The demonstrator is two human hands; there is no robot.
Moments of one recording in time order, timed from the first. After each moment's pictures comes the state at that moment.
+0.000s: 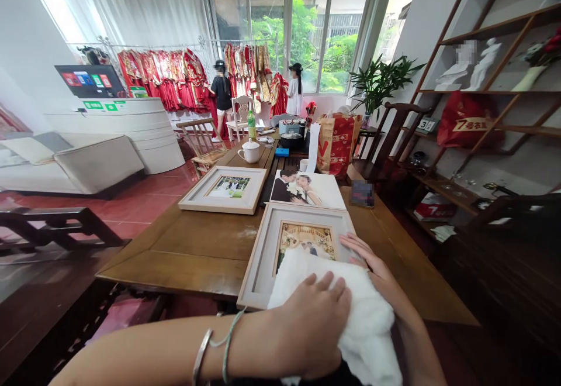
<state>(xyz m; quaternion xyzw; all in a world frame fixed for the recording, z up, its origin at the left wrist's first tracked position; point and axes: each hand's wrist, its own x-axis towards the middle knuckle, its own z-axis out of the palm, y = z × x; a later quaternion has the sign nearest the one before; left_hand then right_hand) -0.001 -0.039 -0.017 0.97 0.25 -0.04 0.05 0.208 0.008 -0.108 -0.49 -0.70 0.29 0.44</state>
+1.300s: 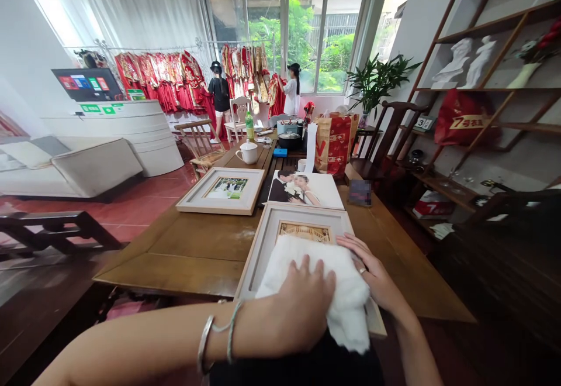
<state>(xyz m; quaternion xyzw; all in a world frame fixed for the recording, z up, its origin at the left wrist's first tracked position) 0.005 -0.030 -0.032 0.94 0.33 -0.06 -0.04 0.210 0.006 -0.110 -0.49 -0.70 0.27 0.45</state>
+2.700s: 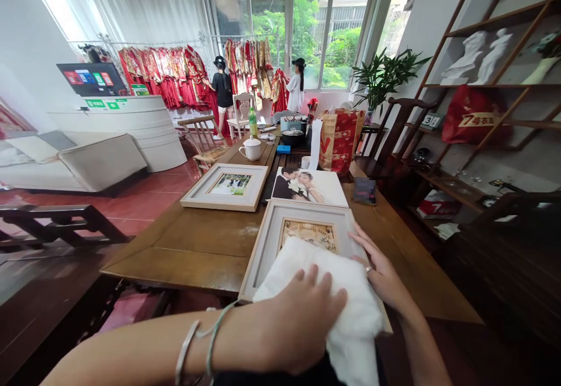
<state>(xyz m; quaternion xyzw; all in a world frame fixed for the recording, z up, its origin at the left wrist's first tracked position) -0.020 -0.040 -0.005 0.97 0.24 -0.07 0.05 0.207 0.007 -0.114 -0.52 -0.68 0.26 0.46</state>
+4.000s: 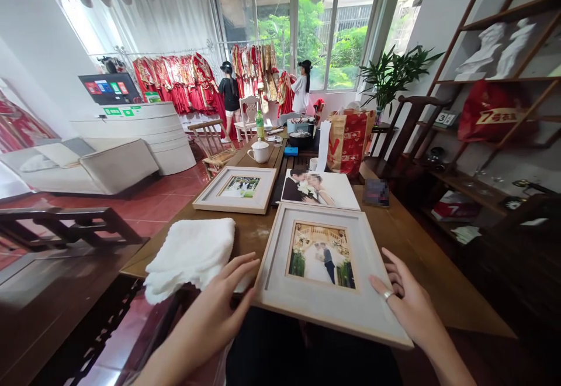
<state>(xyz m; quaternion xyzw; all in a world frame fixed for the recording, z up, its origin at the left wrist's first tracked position) -0.150 -0.045 -0.027 0.80 0.54 0.21 0.15 0.188 -0.028 -0.111 -0.68 -0.51 0.30 0.43</state>
